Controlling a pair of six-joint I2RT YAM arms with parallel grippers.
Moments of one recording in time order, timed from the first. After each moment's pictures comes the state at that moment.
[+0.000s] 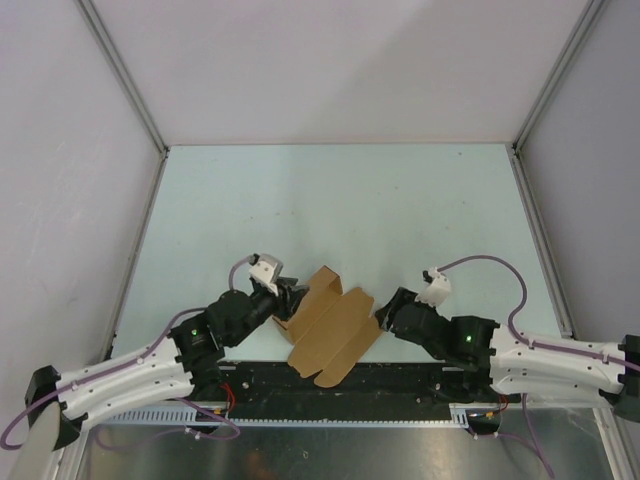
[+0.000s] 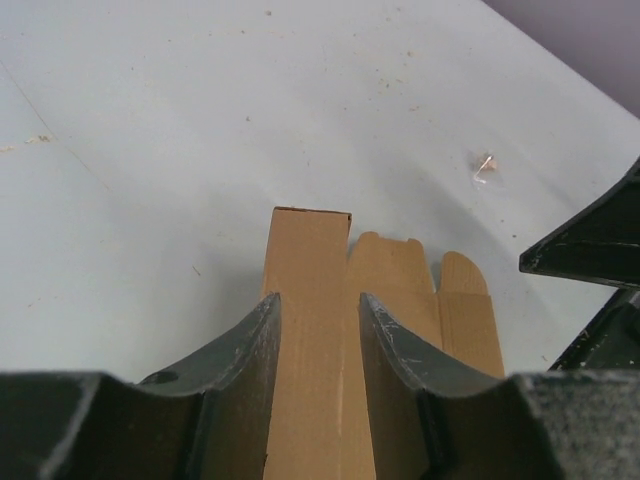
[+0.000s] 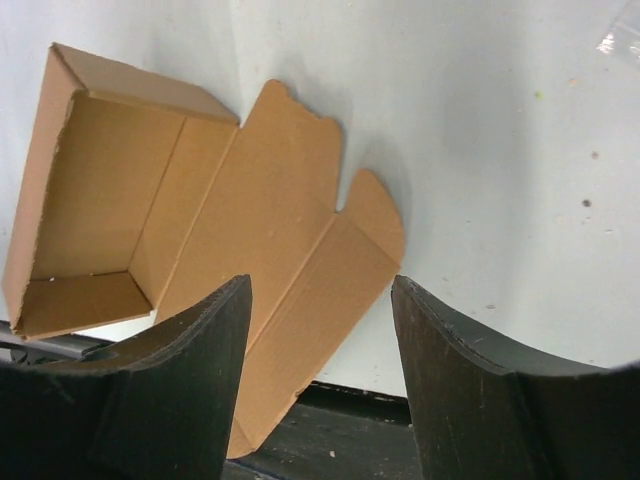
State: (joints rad) left arm -1.05 0.62 0.34 0.08 -0.34 -0.27; right arm 1.24 0.81 0.47 -0.51 0.60 1.33
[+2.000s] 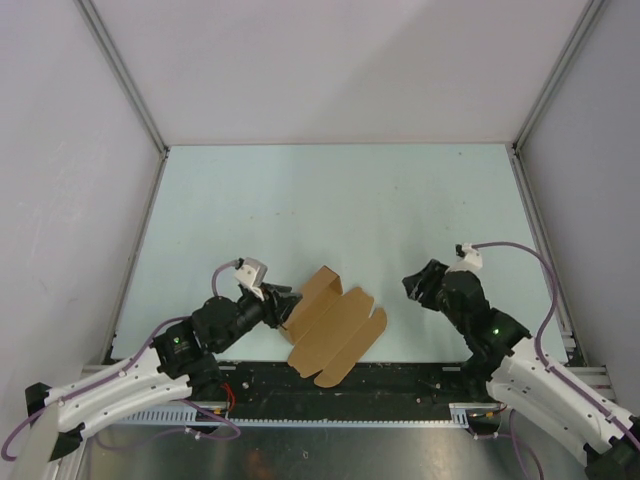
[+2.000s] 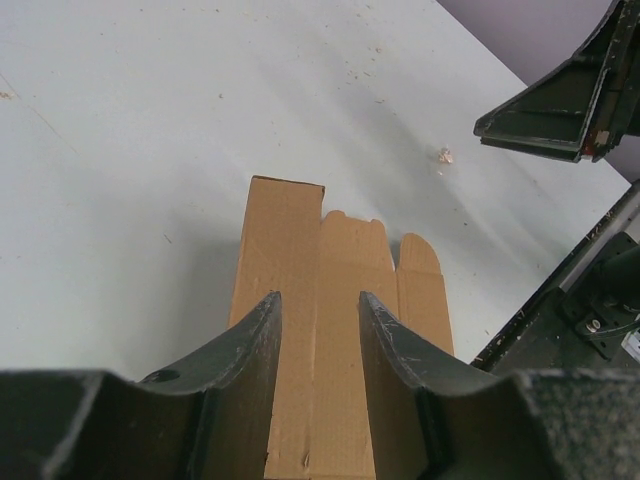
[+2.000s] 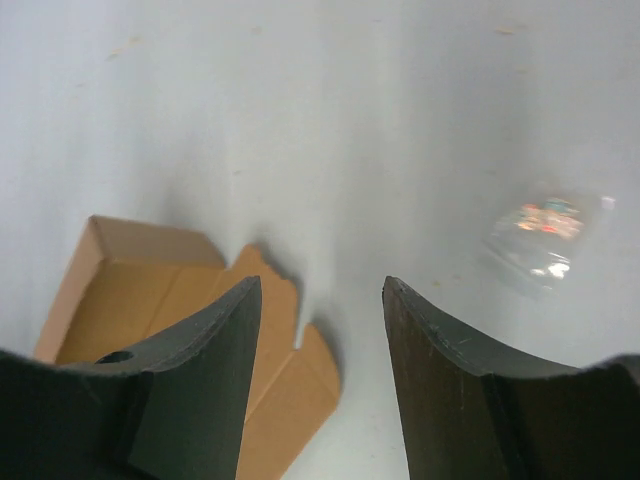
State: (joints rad) left arm -1.05 0.42 0.34 -0.12 -0.29 -0.39; right arm 0.67 0.57 0.35 -0.28 0.27 0.83
